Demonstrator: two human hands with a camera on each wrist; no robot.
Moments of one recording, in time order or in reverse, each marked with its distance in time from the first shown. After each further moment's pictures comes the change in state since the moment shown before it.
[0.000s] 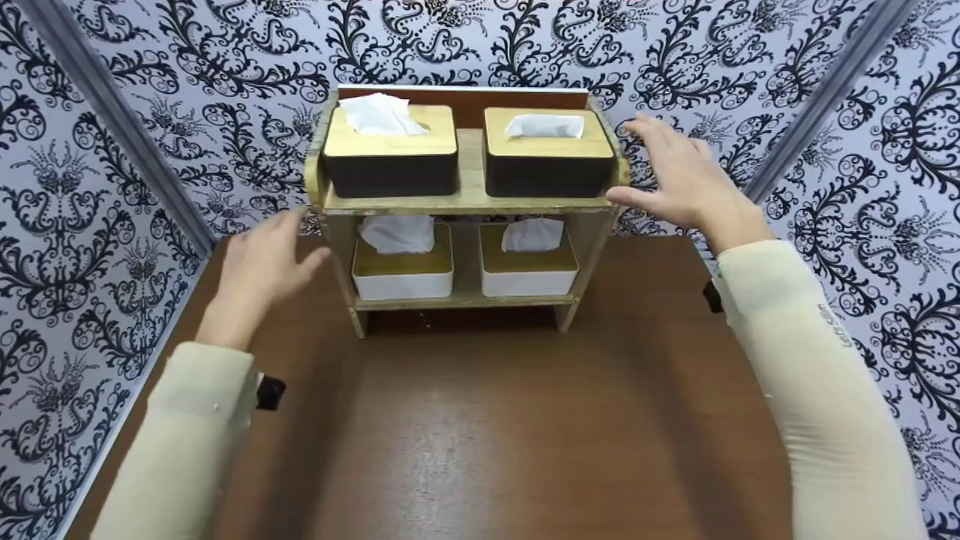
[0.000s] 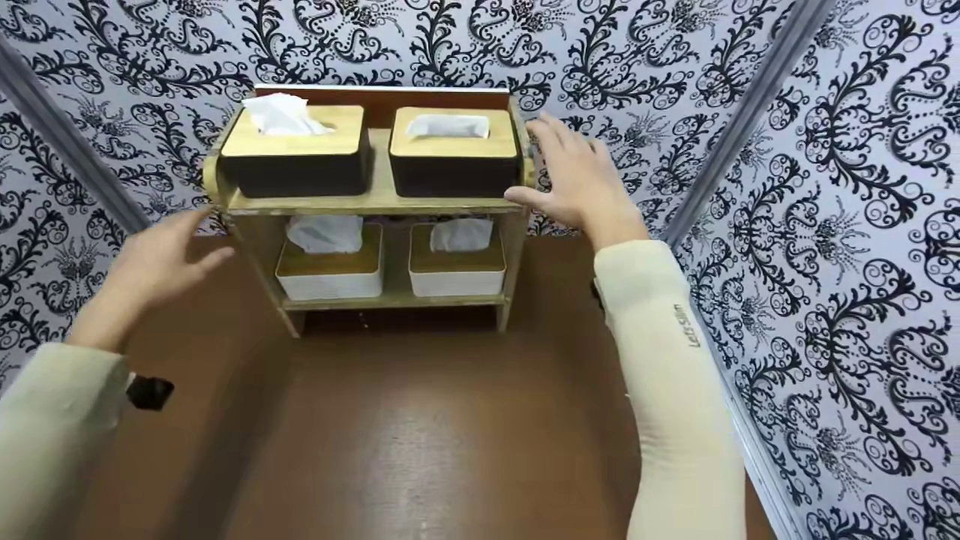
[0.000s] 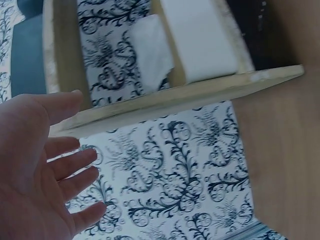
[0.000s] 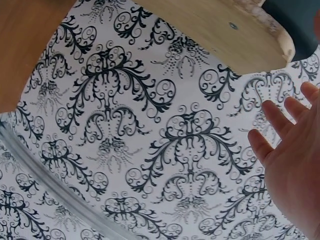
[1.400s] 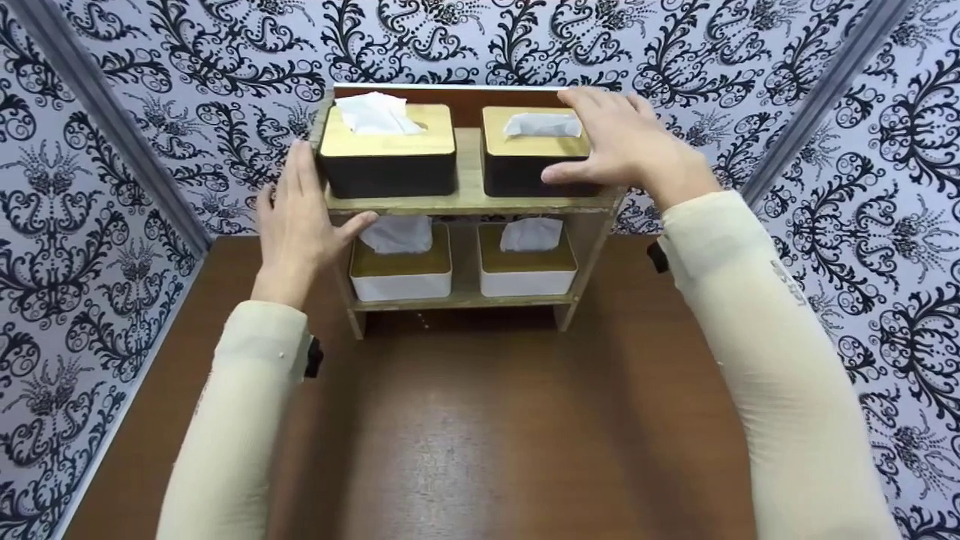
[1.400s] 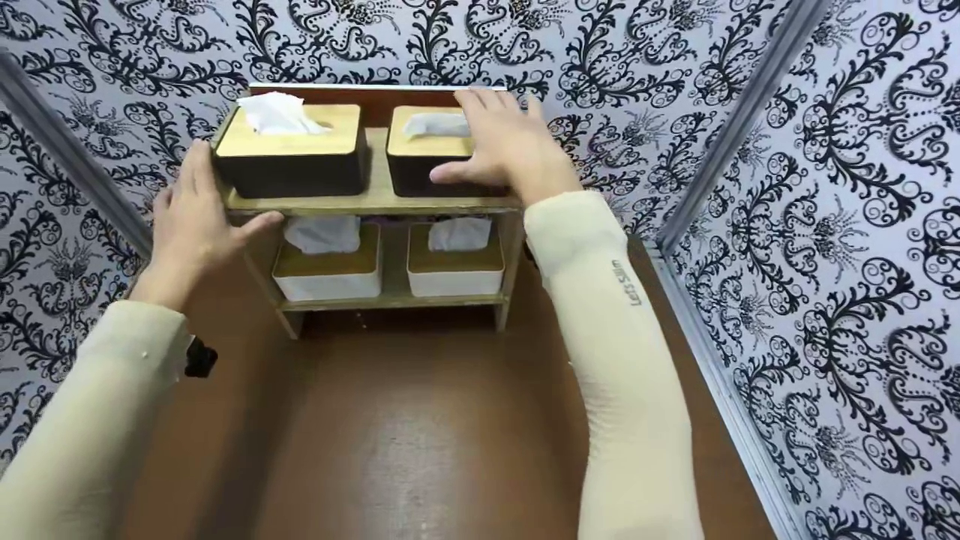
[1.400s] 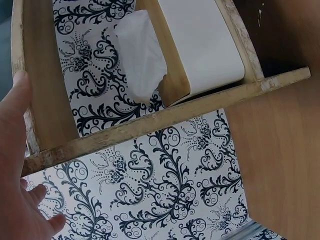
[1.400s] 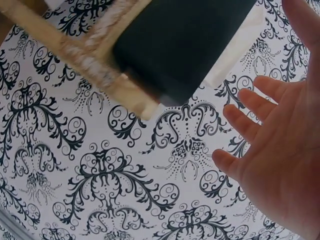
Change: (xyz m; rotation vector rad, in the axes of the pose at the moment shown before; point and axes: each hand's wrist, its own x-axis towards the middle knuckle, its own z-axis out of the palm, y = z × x) left_hand 0.051 0.029 0.018 -0.036 0.286 -0.057; right_hand 0.042 -0.082 -0.034 -0.053 -0.150 -0.028
